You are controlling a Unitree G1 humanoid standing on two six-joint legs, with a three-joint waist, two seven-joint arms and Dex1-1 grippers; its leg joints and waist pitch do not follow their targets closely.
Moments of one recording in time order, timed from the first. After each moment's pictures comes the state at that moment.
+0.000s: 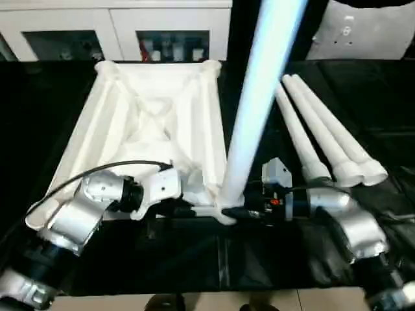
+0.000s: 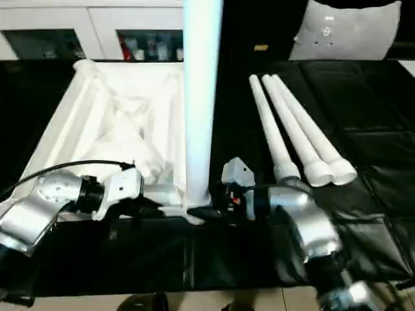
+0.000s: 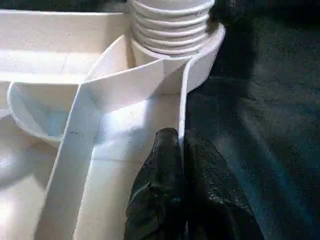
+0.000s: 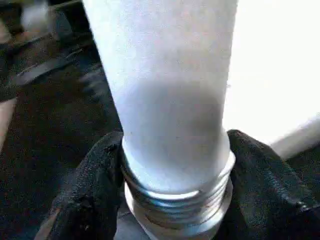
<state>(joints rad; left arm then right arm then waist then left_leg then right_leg) -0.36 0.53 -0.30 0.05 -0.04 0.36 -1.07 -0.30 -0.31 0.19 0.18 0.23 0.23 0.97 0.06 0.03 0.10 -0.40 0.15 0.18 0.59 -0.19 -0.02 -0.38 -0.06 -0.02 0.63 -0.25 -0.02</state>
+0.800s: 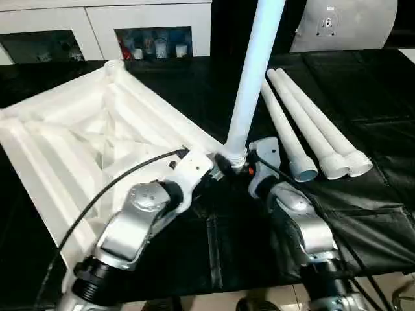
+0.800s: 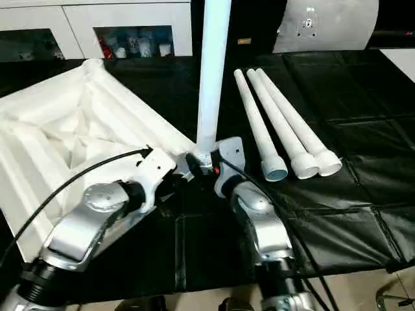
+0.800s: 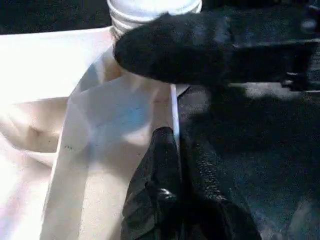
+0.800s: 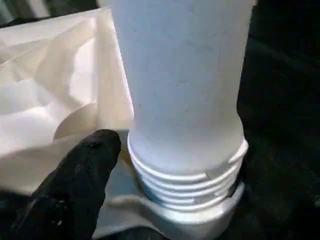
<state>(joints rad) -0.34 0.25 -0.29 -0.11 0.07 0.68 -0.63 -0.32 -0.03 0.09 0.20 0.11 0.26 0.39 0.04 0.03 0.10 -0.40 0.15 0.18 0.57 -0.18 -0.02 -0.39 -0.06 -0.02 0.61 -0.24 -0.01</state>
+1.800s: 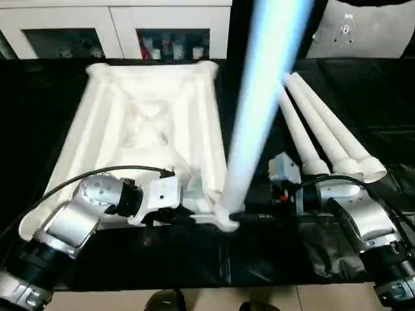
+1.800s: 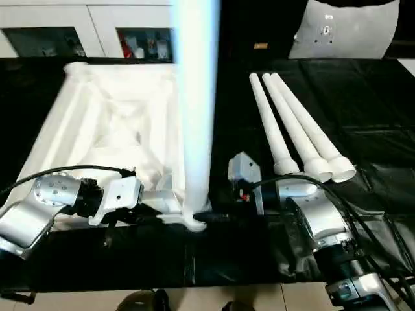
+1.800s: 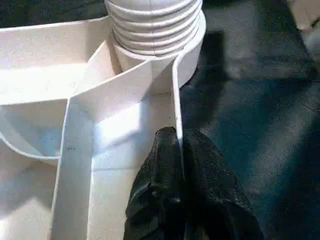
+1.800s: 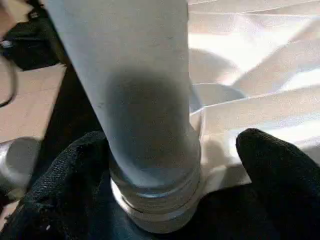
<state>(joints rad) -0.40 0.64 -0.39 0.09 -0.04 0.12 -1.28 -0.41 -0.48 0.25 0.23 0.26 0.16 1.31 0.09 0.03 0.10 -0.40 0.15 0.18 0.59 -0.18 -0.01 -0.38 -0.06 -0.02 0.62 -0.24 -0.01</state>
